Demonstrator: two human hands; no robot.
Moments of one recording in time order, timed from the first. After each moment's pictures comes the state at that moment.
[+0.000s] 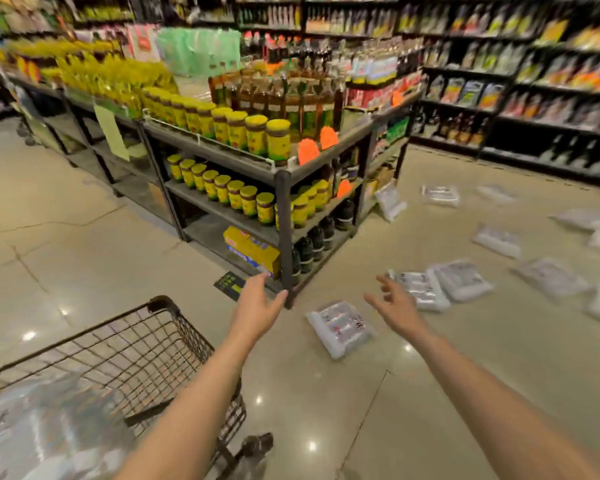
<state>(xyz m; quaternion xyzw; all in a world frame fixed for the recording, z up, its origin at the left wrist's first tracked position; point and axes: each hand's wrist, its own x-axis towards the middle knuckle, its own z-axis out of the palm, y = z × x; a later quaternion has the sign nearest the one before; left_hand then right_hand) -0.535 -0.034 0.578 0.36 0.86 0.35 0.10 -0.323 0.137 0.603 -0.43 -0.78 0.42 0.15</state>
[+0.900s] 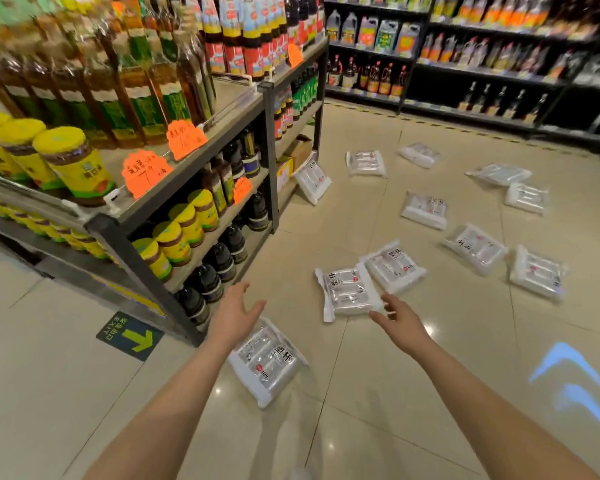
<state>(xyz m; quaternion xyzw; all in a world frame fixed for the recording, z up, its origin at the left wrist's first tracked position) -0.580 0.394 0.500 0.42 0.83 0.27 0.22 -0.281 0.525 0.526 -0.58 -0.68 0.44 0.11</state>
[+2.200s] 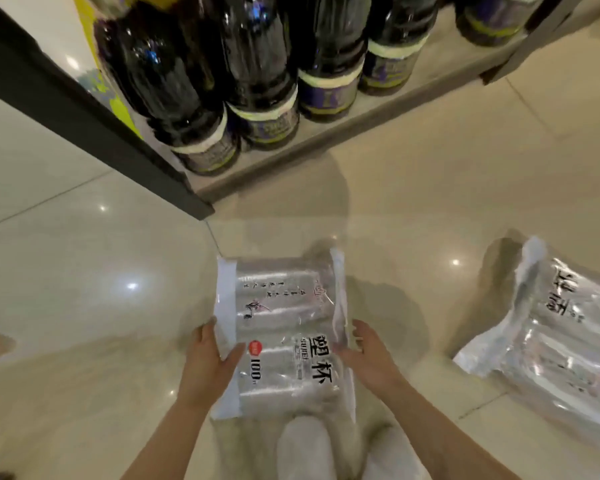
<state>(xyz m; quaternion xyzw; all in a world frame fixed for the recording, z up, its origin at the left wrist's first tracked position) -0.620 0.418 -0.164 -0.09 0.91 0.25 0.32 -0.533 0.677 -0.181 -0.37 -0.70 0.53 -0.29</state>
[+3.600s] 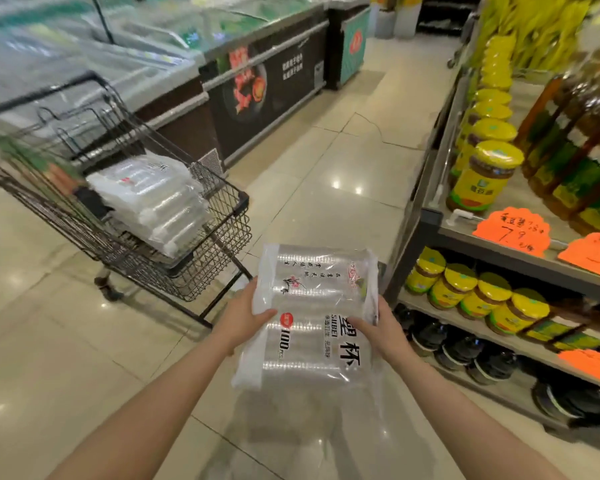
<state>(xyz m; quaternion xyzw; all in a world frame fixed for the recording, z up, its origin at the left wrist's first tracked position) -0.488 0.268 0.537 -0.26 0.90 0.36 0.00 -0.614 0.517 0.520 0.09 -0.83 0.47 -0.27</state>
